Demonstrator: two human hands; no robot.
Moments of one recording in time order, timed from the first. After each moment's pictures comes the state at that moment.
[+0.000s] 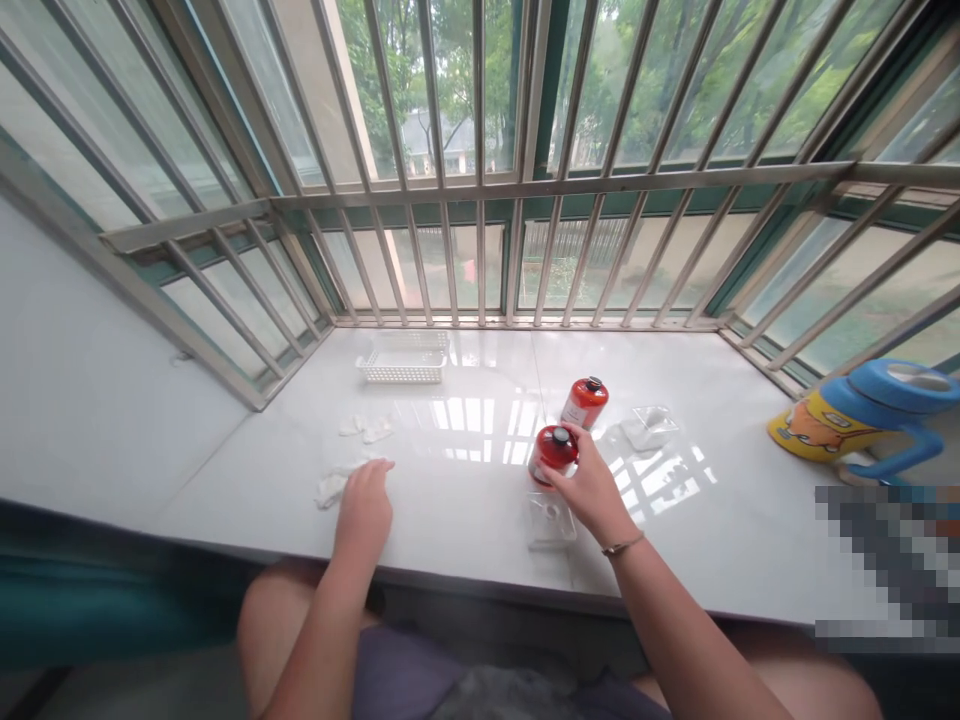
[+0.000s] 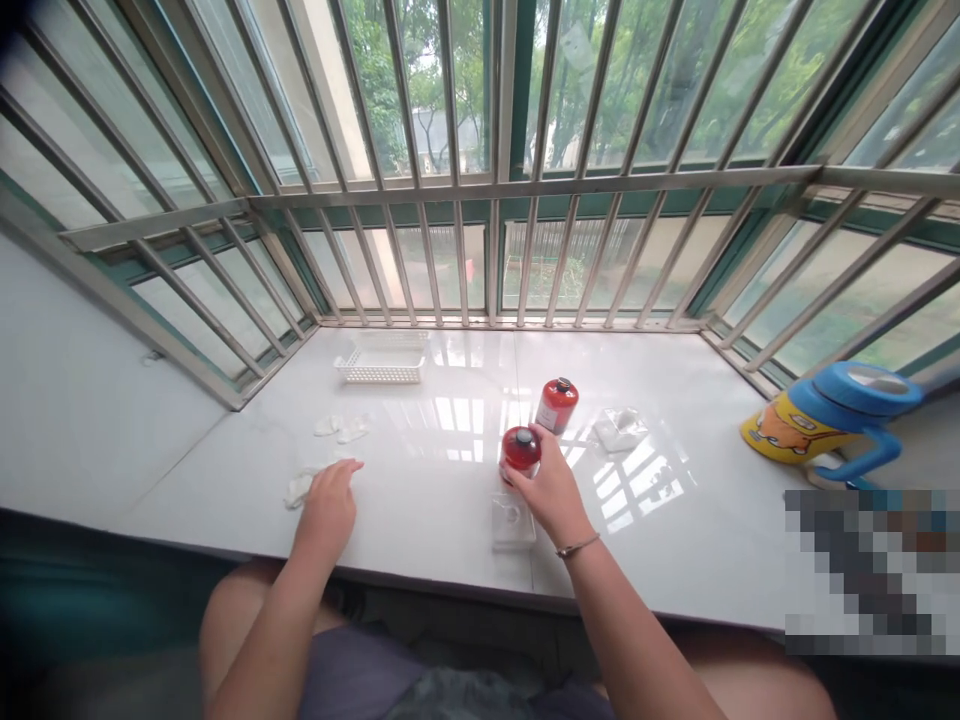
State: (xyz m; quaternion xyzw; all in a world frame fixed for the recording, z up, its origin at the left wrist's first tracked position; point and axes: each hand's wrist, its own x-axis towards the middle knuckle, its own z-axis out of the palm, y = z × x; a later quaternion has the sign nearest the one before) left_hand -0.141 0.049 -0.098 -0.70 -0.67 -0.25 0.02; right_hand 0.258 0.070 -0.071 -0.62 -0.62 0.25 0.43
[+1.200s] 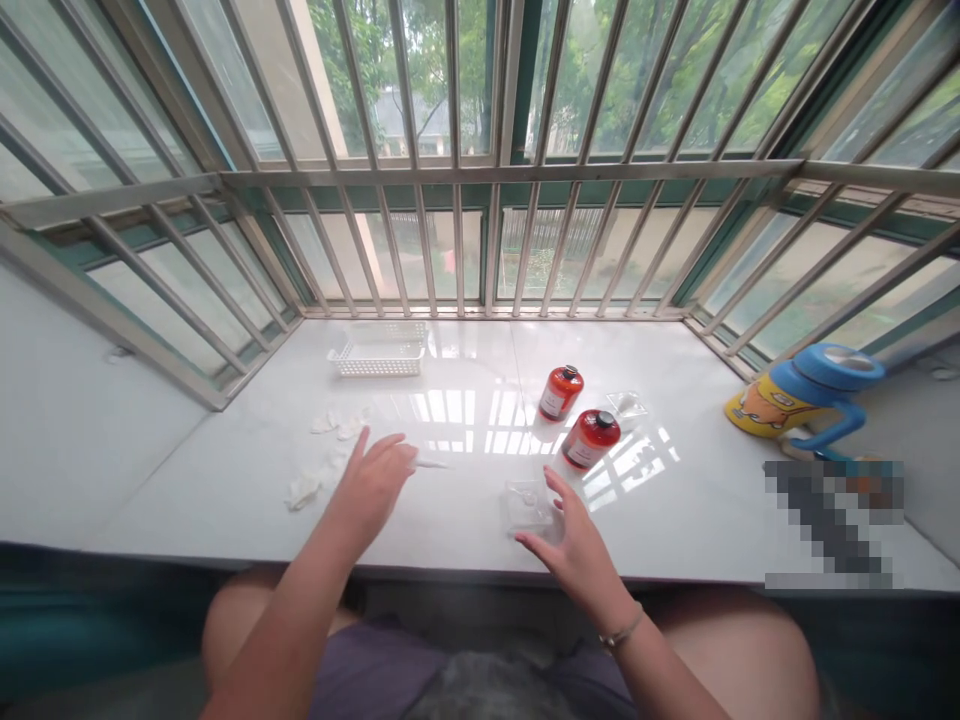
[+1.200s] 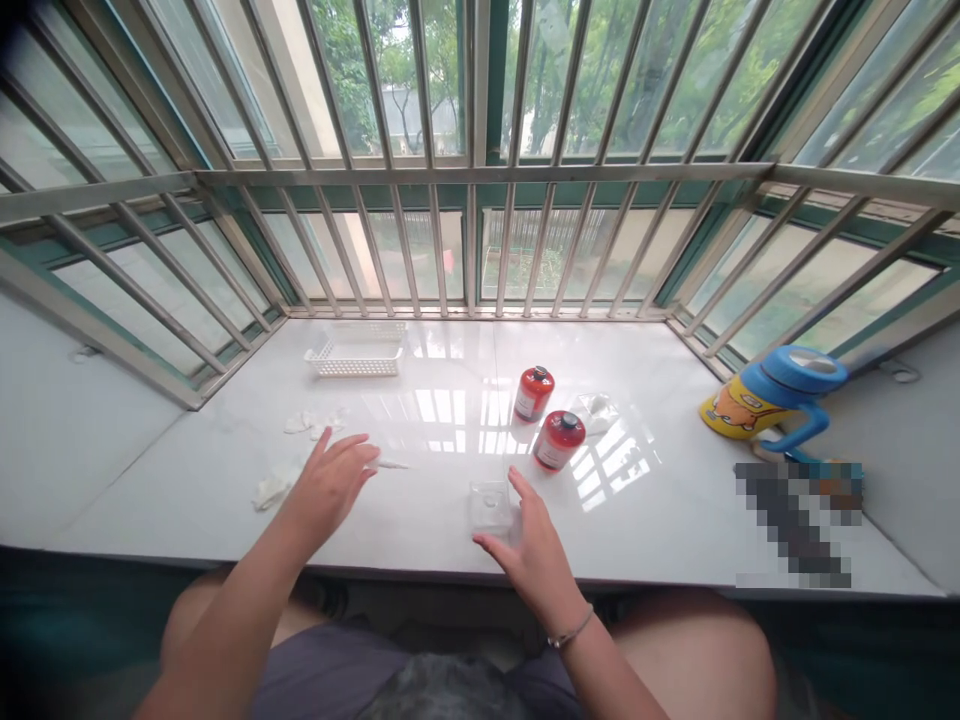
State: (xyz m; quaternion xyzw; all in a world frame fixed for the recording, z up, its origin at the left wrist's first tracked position) left_hand -0.099 0.061 -0.034 -0.86 -0.46 -0.21 0.05; right_hand 0.258 -0.028 -0.122 -0.59 -0.65 0.27 0.40
